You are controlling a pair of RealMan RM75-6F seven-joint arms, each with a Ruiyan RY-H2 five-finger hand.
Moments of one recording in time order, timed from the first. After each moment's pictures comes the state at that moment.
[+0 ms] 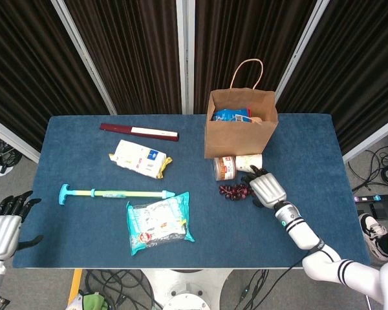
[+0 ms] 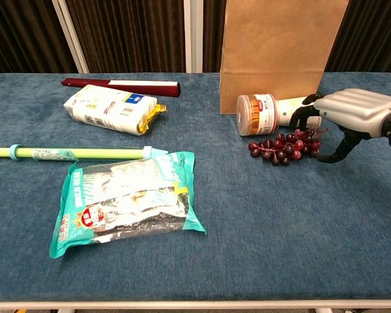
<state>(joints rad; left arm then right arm) -0.07 -1.14 0.00 -1.56 1.49 1.45 0.02 0.66 -1.57 0.09 -1.17 -1.37 0.87 -0.19</state>
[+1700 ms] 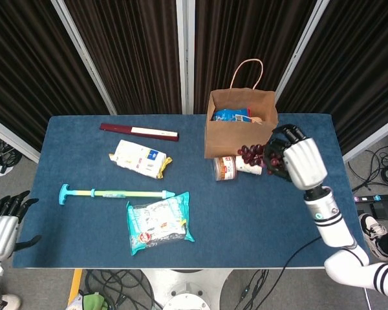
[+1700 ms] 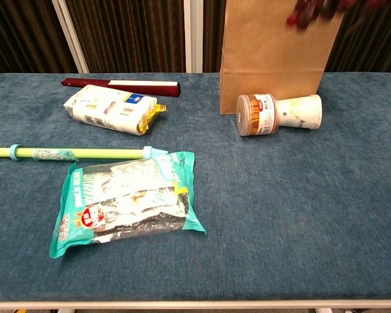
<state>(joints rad) -0.06 -1.13 0.00 -1.56 1.50 1.47 0.01 0.59 -1.24 0.30 -1.54 -1.53 1.38 -0.01</state>
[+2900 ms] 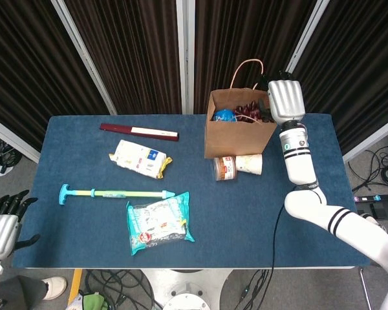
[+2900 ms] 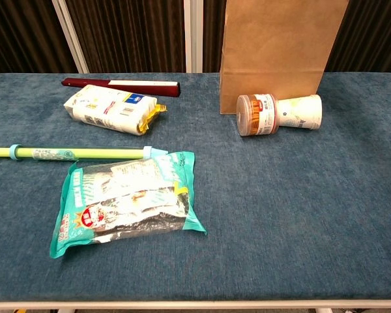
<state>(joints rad) -0.07 -1.12 -0.01 -1.58 1.48 1.45 0.03 0.99 -1.40 0.48 -1.22 -0.83 0.95 -0.39</state>
